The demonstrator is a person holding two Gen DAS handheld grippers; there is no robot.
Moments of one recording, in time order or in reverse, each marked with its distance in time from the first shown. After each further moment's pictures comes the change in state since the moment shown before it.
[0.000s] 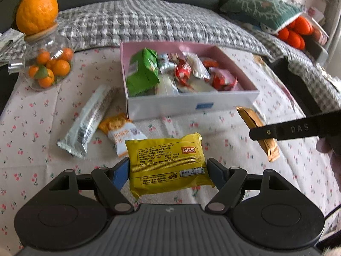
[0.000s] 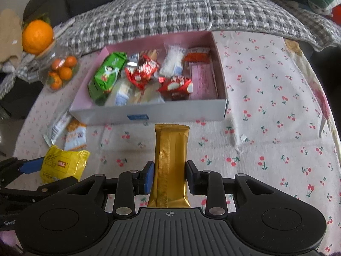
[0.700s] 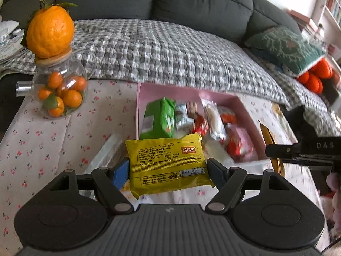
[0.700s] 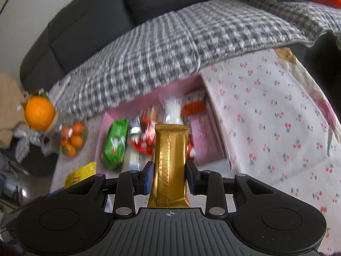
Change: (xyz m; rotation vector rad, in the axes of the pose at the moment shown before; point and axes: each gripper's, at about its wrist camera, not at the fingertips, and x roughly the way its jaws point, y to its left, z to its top) left arm 0.008 0.014 0.068 -0.157 -0.107 0.042; right arm -0.016 -0.034 0.063 0.254 -0.141 0.125
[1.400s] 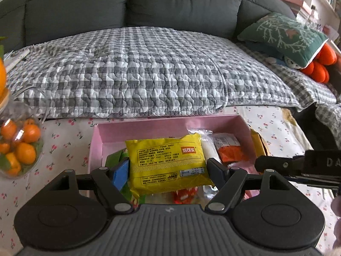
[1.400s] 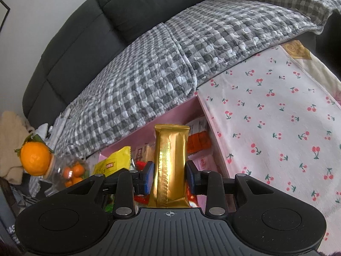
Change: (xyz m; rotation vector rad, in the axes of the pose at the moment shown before) left arm 0.094 -0.042 0.054 0.140 -0.021 0.022; right arm 0.059 -0.026 0.043 0.139 -0.056 0.083
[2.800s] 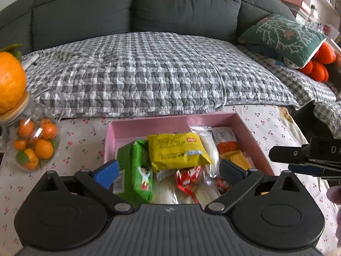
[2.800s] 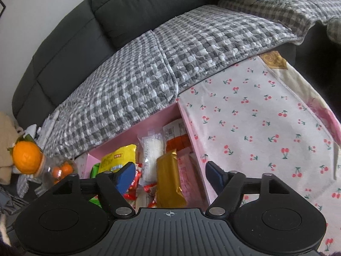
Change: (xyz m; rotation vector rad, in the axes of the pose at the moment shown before) left arm -0.041 0.006 -0.009 0.005 -0.009 0.033; right arm -0.035 -0.002 -0.007 -0.008 -0.032 -0.113
